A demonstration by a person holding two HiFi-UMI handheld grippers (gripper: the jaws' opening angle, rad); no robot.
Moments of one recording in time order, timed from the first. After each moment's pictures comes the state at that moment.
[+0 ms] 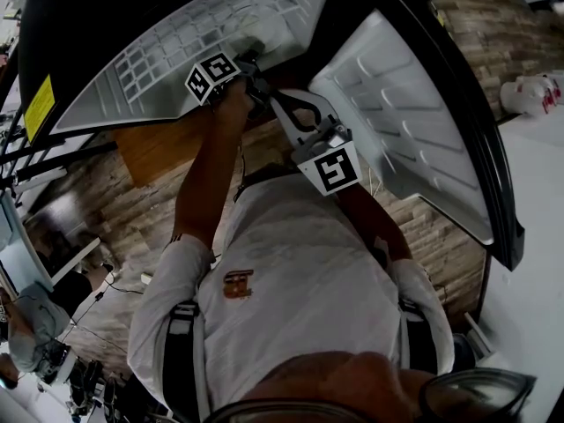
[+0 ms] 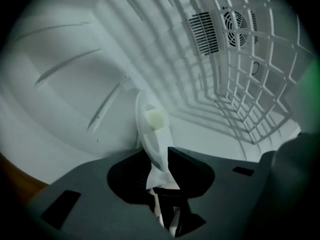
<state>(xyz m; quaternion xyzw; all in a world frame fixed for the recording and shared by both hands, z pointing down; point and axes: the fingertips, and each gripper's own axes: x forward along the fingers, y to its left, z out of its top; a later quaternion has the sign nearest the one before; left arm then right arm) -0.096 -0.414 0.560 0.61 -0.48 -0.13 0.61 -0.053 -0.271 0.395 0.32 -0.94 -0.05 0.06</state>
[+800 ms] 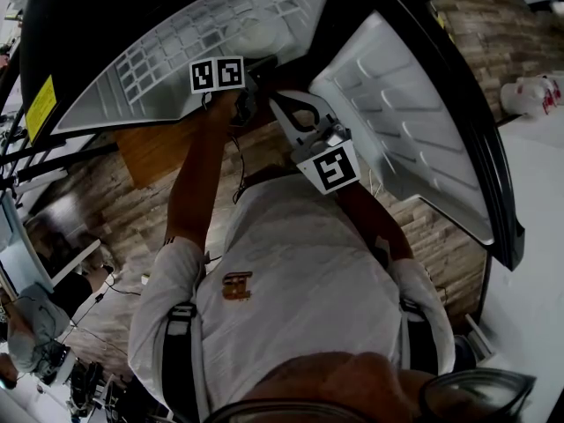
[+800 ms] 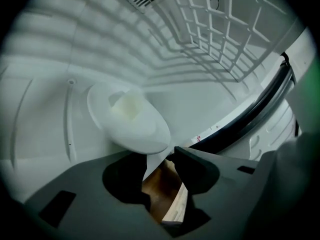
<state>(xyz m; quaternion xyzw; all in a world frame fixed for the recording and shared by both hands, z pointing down) -0.067 -0.385 0.563 0.78 -0.36 0.12 0.50 -0.056 -0.271 0.401 0.31 -0.95 -0.04 0.07</state>
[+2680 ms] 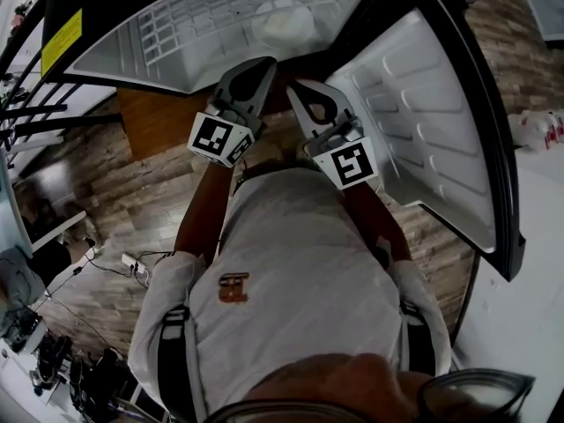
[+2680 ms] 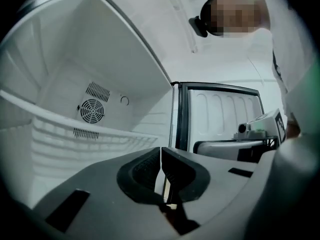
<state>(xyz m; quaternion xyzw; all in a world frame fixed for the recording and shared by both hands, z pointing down) -0.091 -0.293 0.386 0.88 -0.46 -0.05 0.05 -0.066 -0.257 0.369 0.30 -0.95 -0.02 -0.03</state>
